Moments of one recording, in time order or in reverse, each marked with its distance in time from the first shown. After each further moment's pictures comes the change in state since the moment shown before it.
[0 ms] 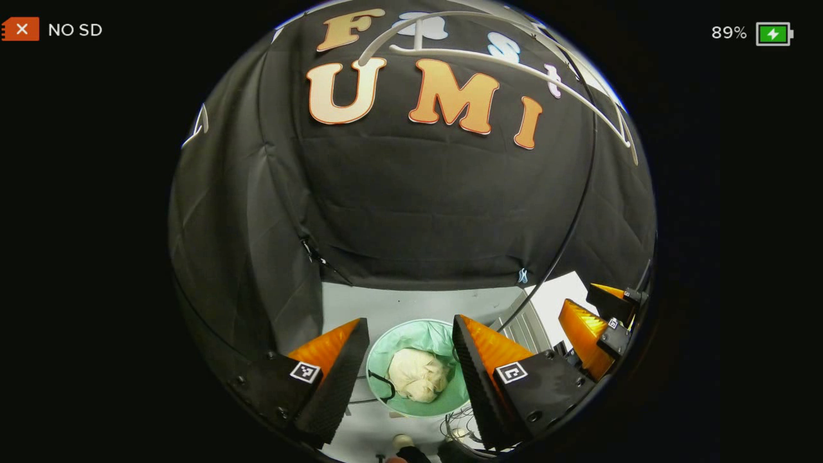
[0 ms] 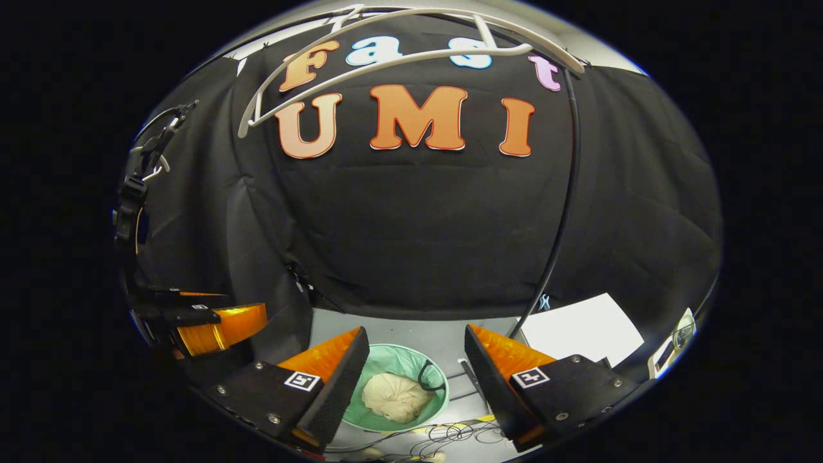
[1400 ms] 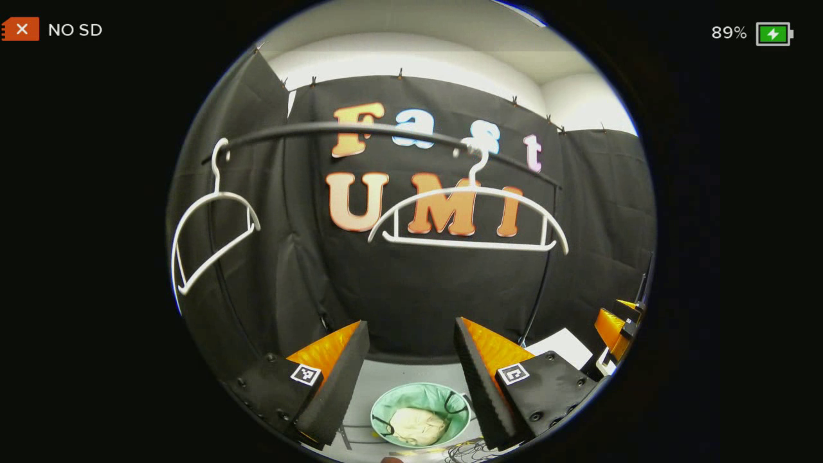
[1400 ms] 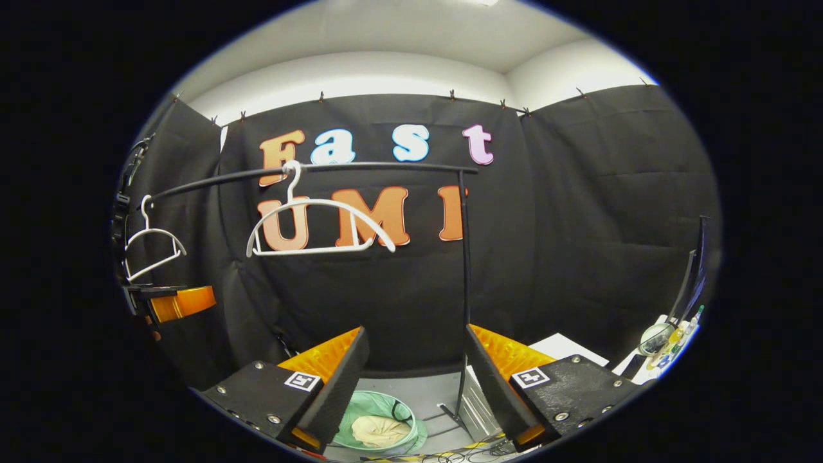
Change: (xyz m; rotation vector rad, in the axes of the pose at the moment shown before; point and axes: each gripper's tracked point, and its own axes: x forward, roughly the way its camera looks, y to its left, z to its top) left arm -0.216 -0.056 0.123 0.026 -0.495 0.053; right arm -0.228 -0.133 0.112 0.088 -0.392 -0.100
